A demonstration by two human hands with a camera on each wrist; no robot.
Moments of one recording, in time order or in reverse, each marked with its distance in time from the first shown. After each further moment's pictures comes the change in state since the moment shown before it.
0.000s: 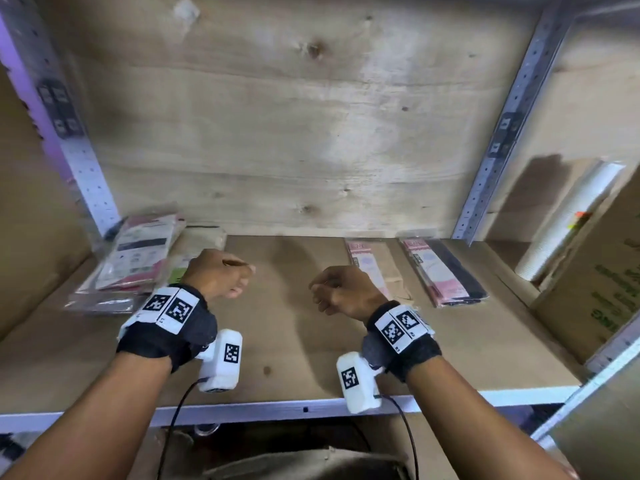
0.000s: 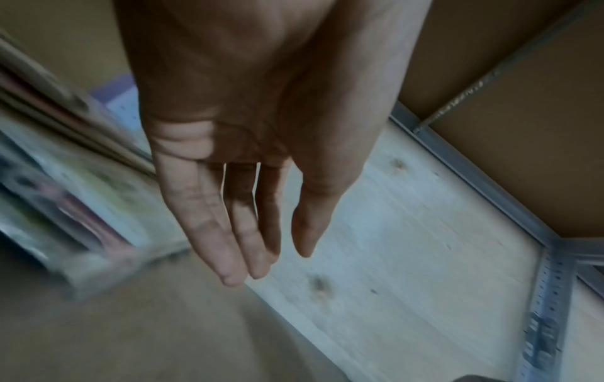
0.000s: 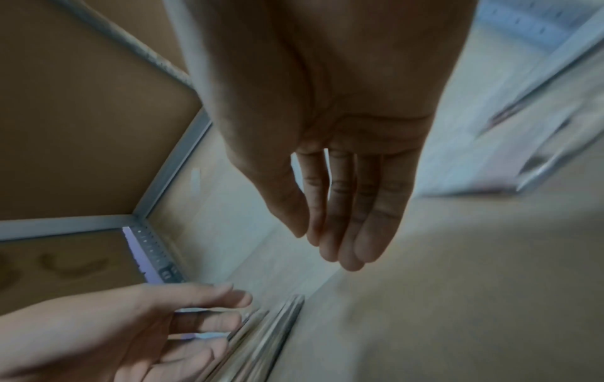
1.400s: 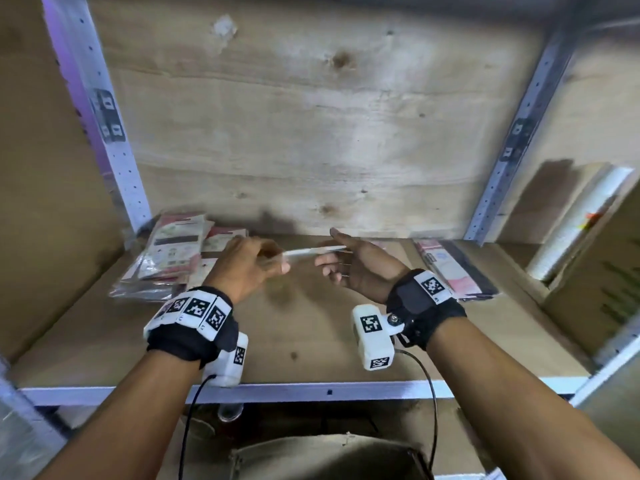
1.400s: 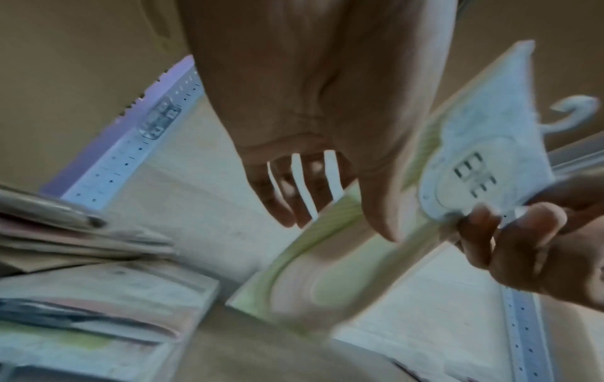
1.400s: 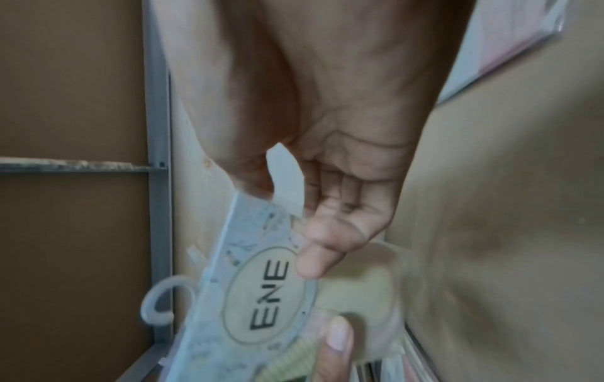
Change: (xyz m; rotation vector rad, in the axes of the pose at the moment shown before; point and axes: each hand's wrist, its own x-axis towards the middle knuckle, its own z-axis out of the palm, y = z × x) left_hand -0.054 0.020 -0.018 0.502 0.097 0.583; right_hand -0.009 -0.052 0.001 0.695 -0.215 0.103
